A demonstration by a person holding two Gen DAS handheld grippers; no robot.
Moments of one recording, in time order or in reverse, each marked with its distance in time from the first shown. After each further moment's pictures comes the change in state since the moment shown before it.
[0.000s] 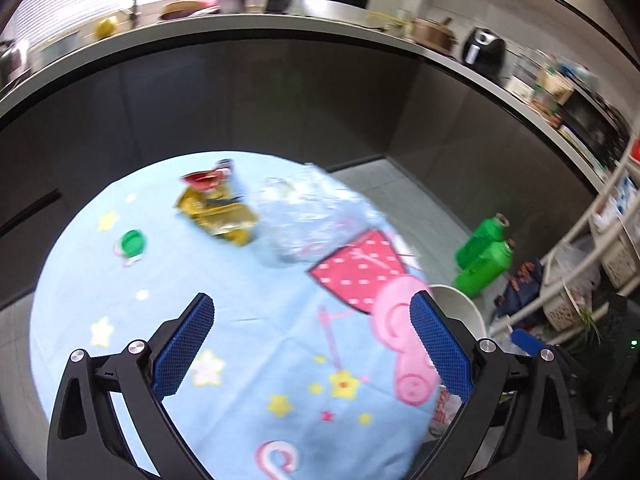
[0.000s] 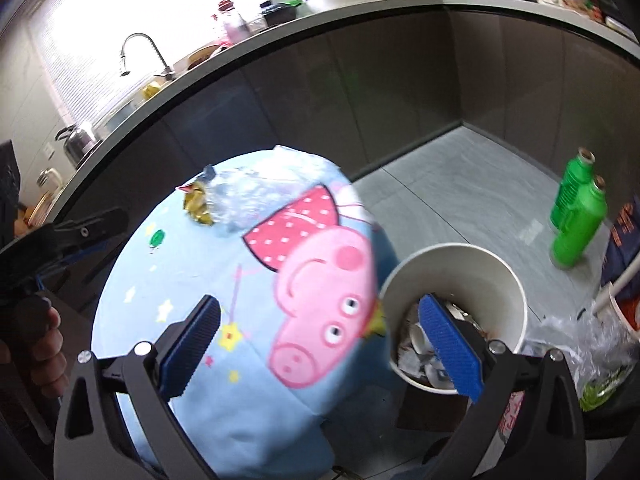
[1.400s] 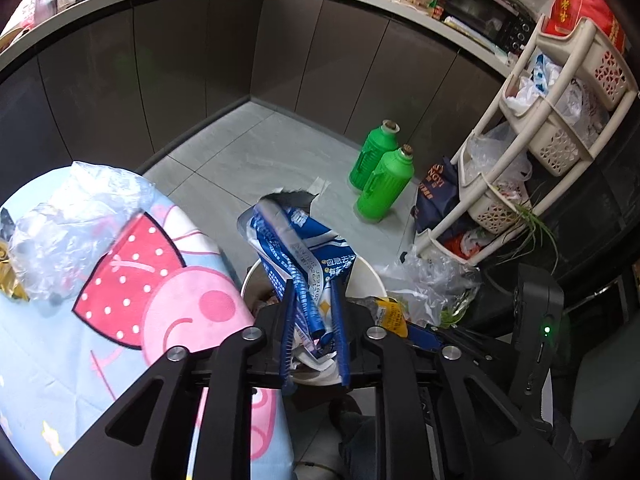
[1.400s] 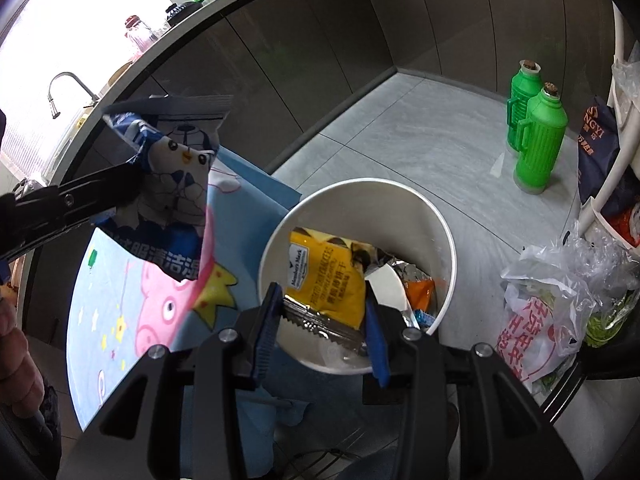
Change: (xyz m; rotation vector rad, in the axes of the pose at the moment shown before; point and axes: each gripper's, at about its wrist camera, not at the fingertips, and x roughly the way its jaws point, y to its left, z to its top) left arm 0.106 -0.194 -0.015 0.363 0.217 -0.342; right arm 0.028 -0.137 -0.048 0.260 0.077 -0.094
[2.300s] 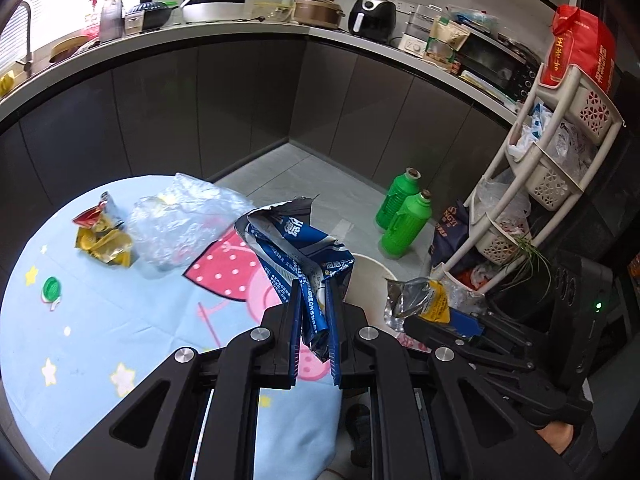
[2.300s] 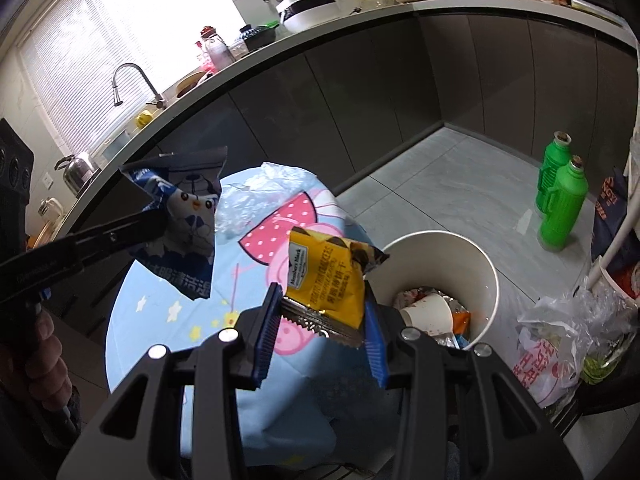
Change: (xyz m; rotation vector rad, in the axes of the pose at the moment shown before) left arm -0.138 0.035 -0.050 -0.061 -0.171 0.079; right arm -0.094 0.100 -0.017 -0.147 -0.138 0.085
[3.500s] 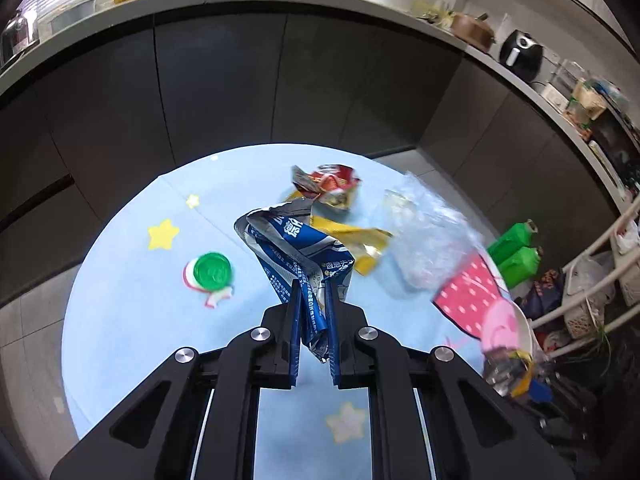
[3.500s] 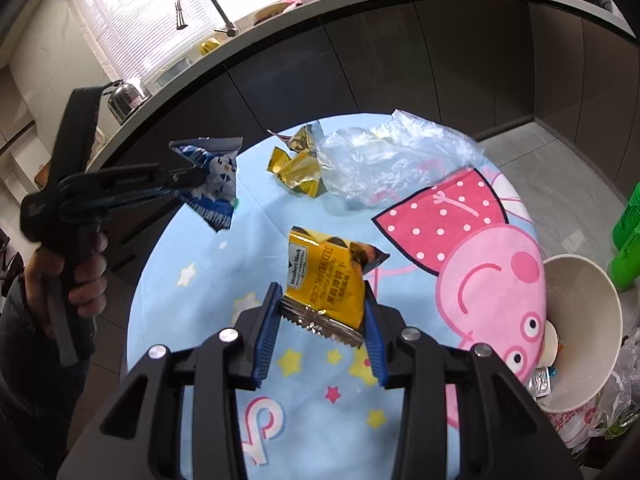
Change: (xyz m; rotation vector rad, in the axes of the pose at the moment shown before) left arm -0.018 0.253 -0.009 -0.315 0.030 0.269; right arm 0.110 0.143 0.012 -0.205 0.166 0.182
